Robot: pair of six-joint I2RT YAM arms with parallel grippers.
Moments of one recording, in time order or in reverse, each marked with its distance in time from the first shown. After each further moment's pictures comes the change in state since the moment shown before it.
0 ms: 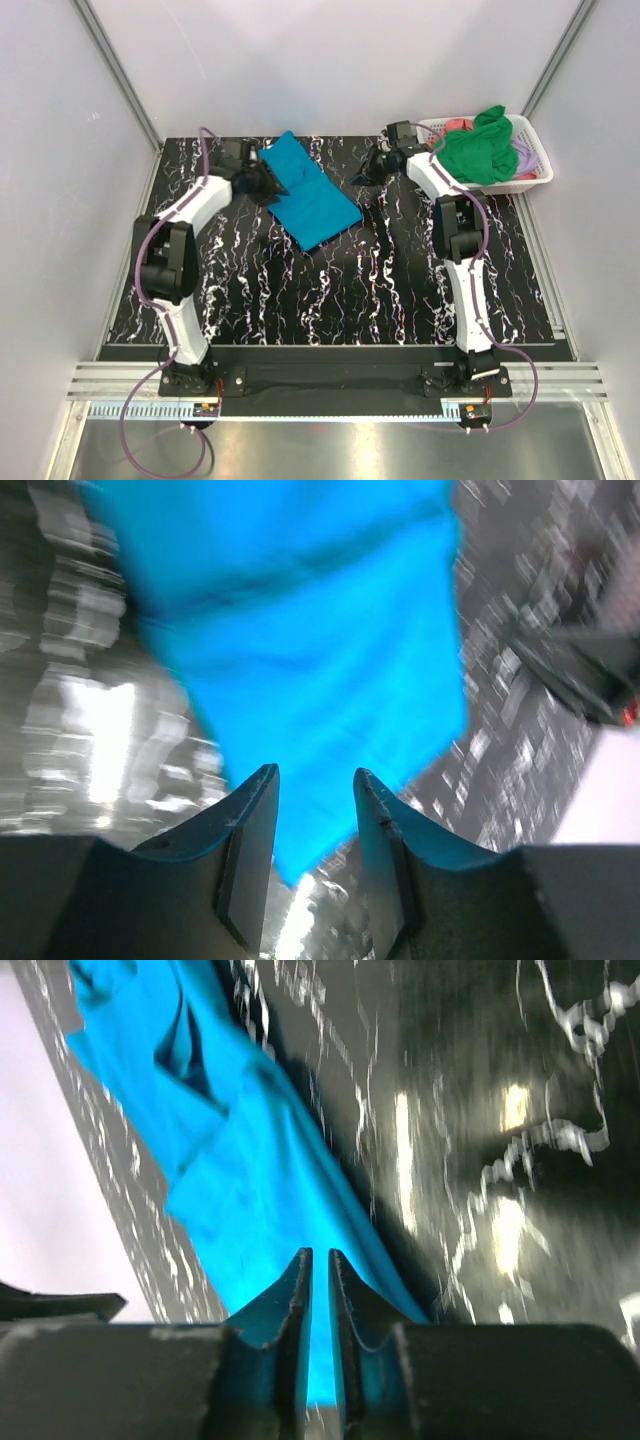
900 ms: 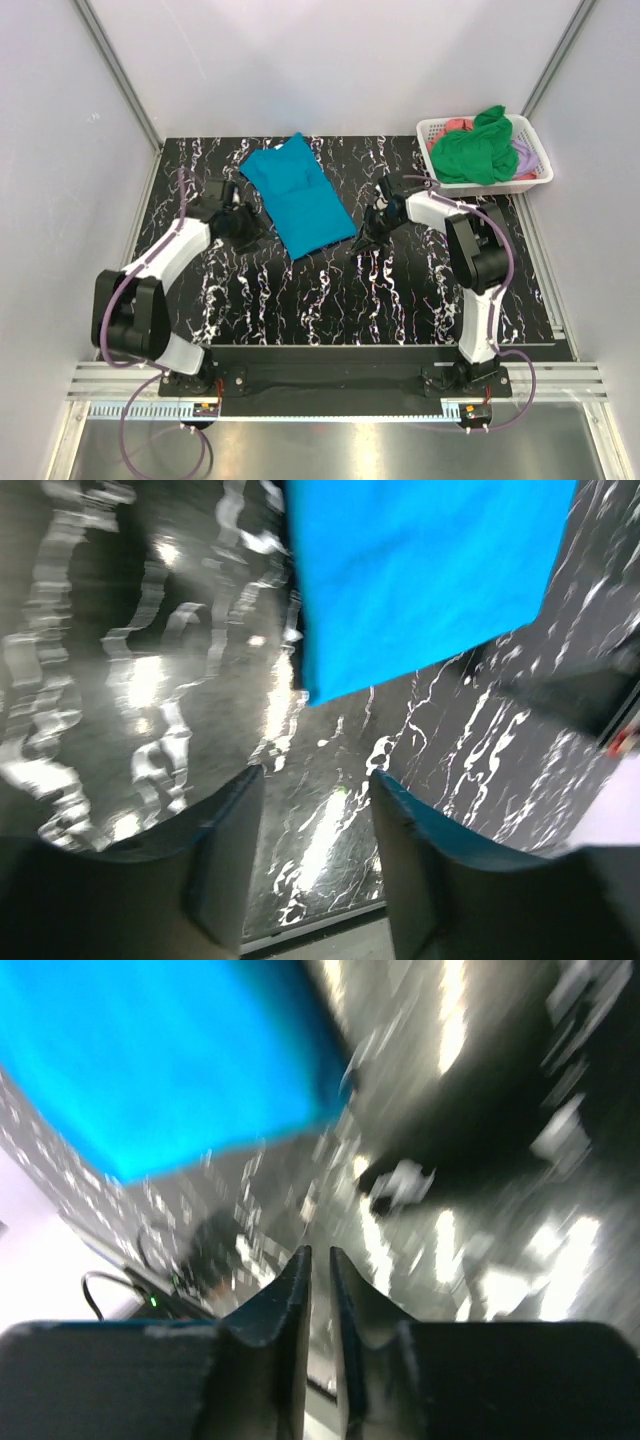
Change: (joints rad) left arm -0.055 -0.391 -0.441 -0.104 -0.005 0.016; right arm 0.097 -0.449 -0.806 0.005 -0.003 -0.097
